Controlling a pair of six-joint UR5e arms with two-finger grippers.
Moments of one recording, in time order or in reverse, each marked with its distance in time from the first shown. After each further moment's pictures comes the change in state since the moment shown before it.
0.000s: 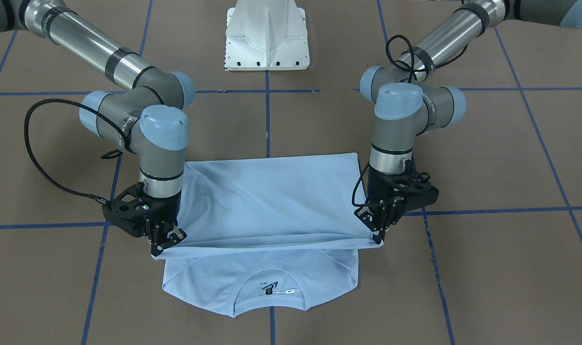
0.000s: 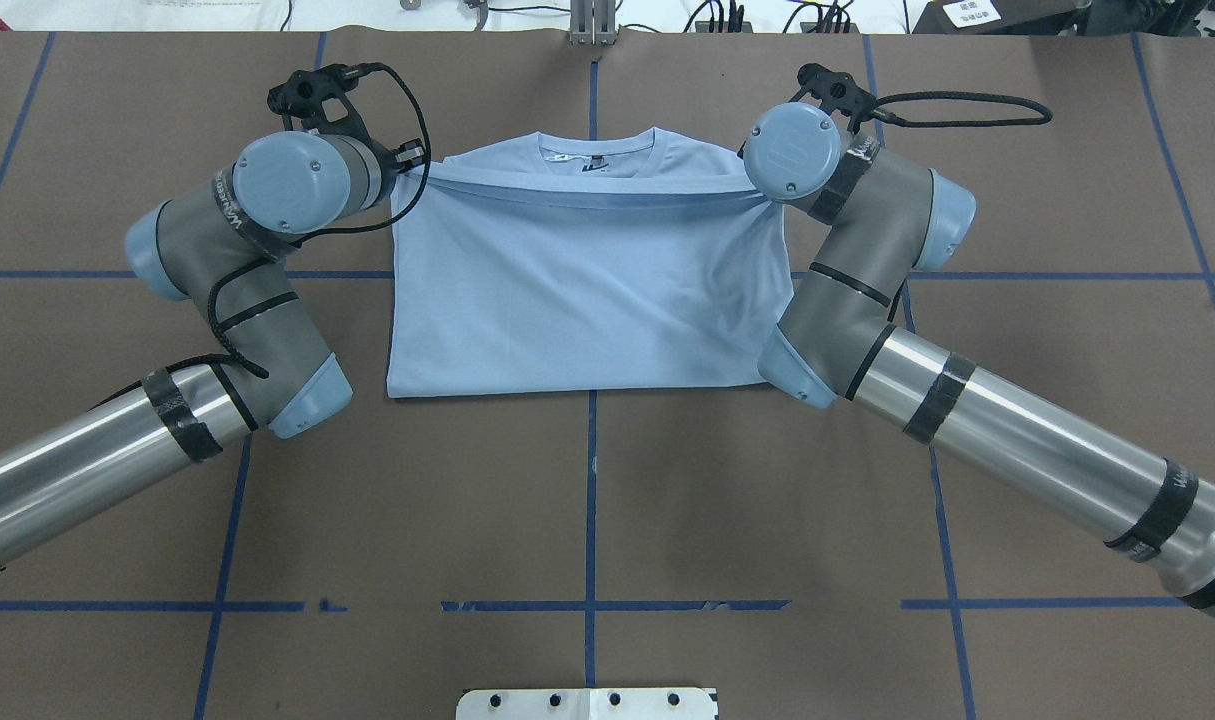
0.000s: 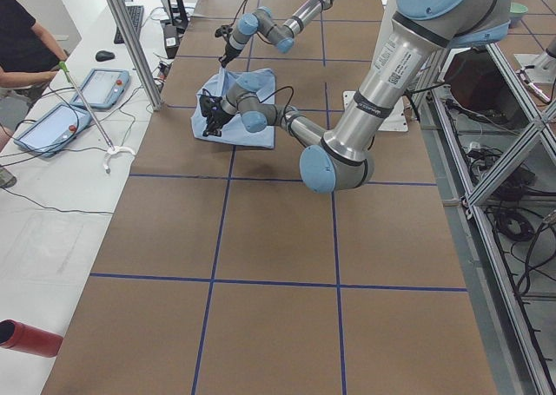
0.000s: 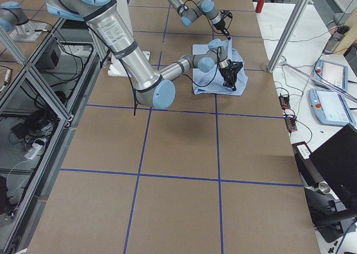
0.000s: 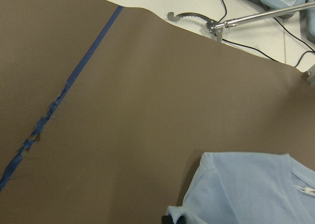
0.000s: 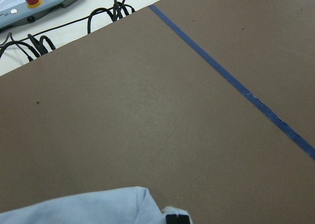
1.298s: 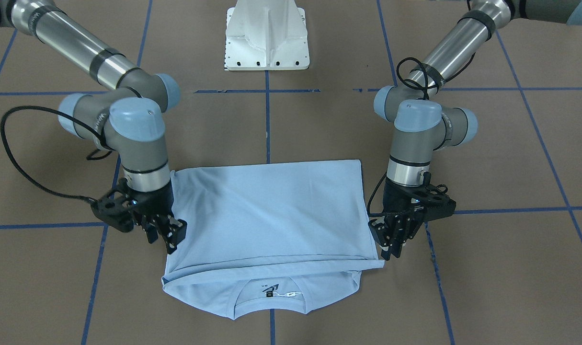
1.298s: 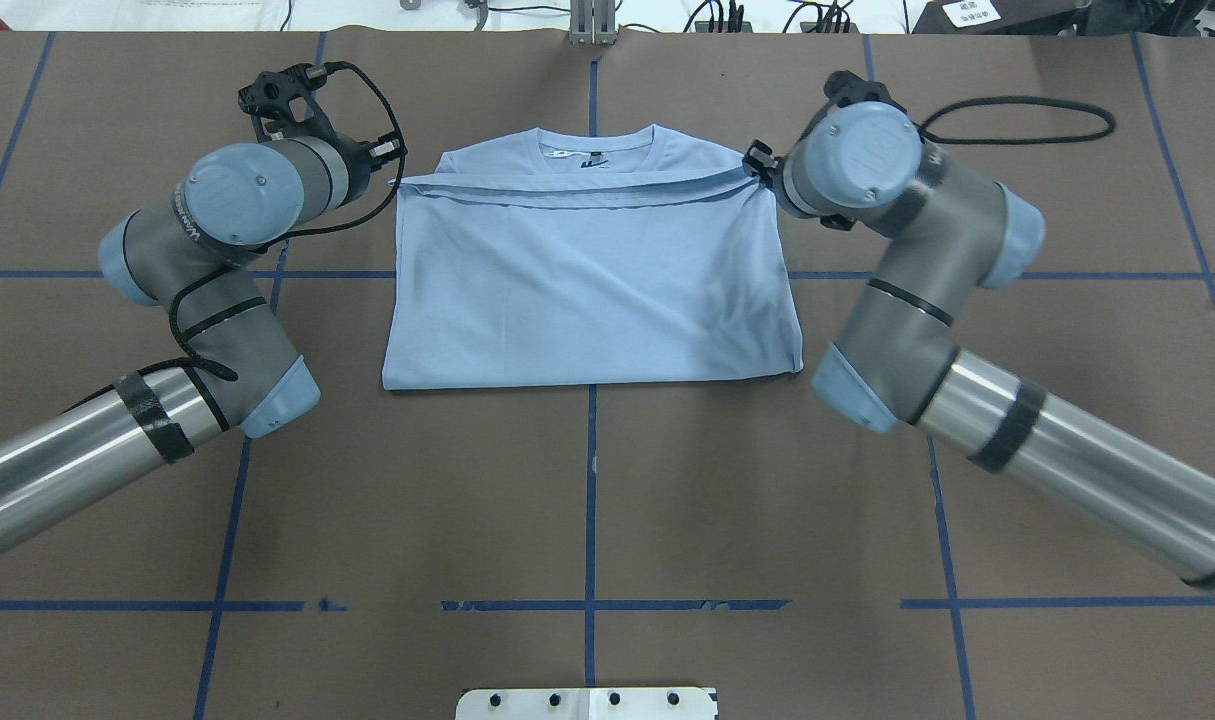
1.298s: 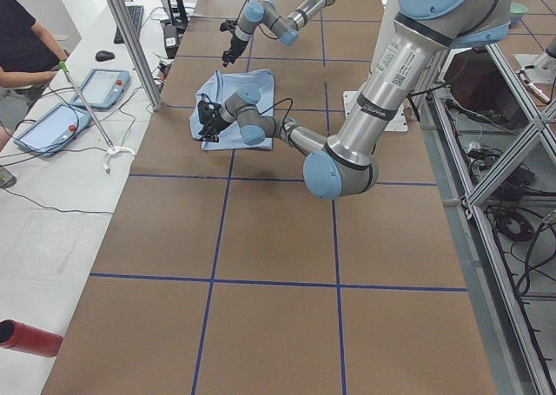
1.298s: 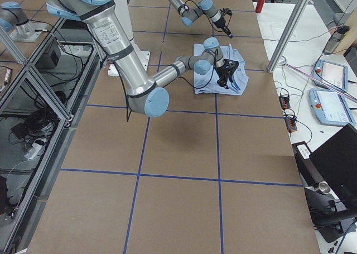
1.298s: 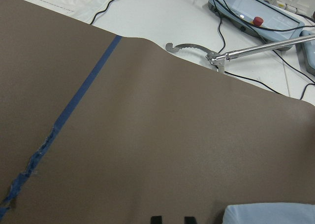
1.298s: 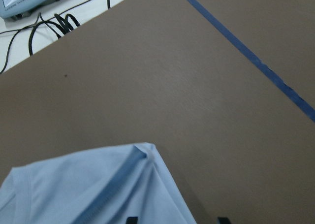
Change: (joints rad) left arm -0.015 0.056 0.006 -0.176 -0.002 0.003; right arm -0.010 -0.224 0.312 0.066 0.163 0.039
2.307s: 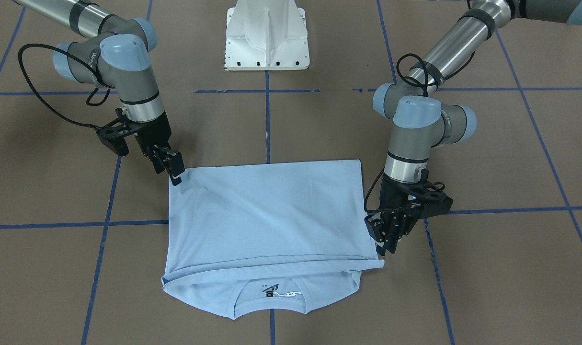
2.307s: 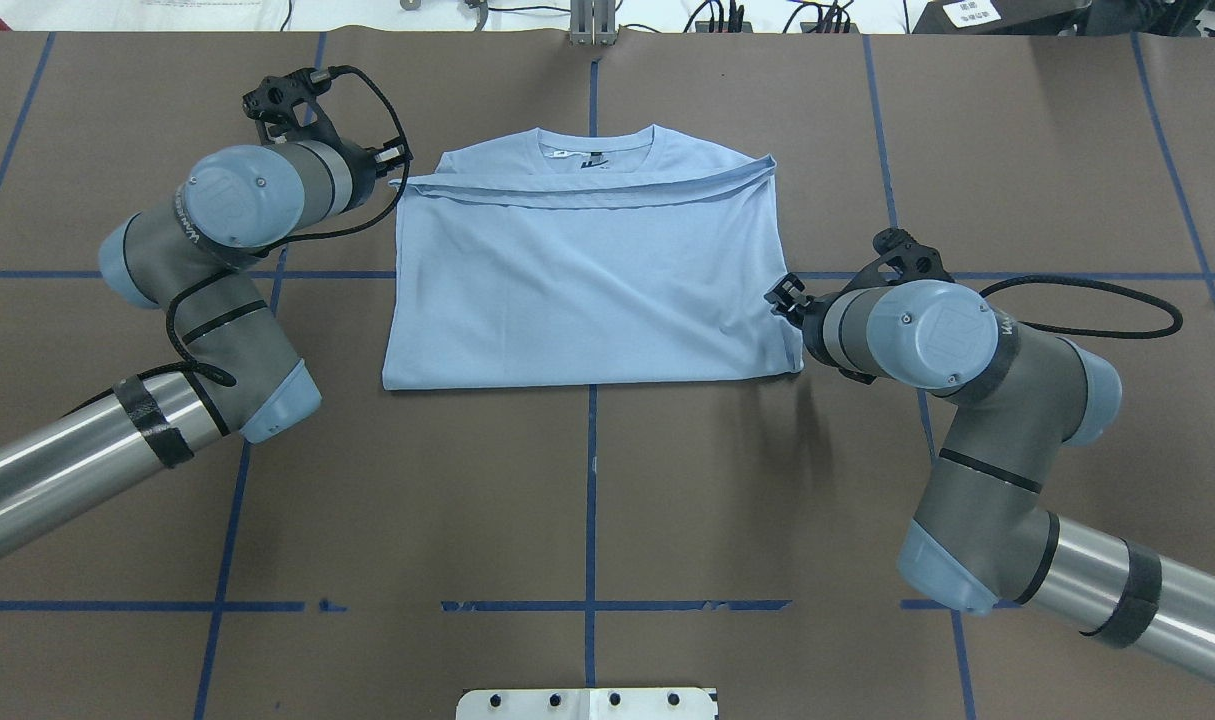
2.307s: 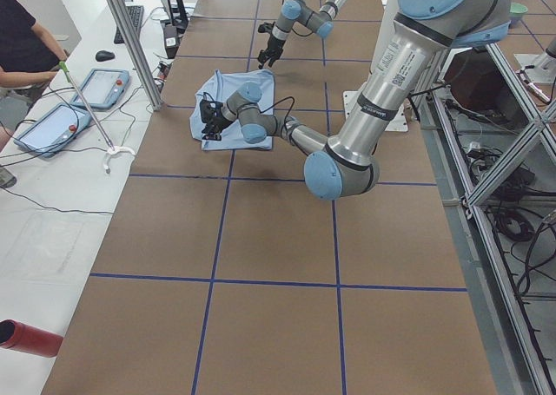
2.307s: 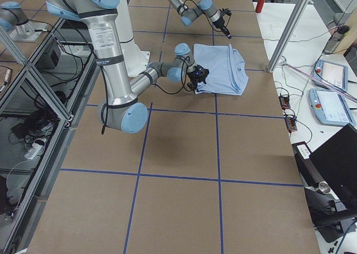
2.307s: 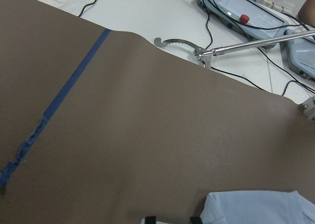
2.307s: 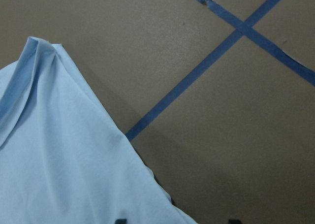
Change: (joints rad) left arm 0.007 0.004 -0.018 0.010 -0.025 -0.015; right arm -0.174 -0.194 0.213 0.012 -0.069 0.279
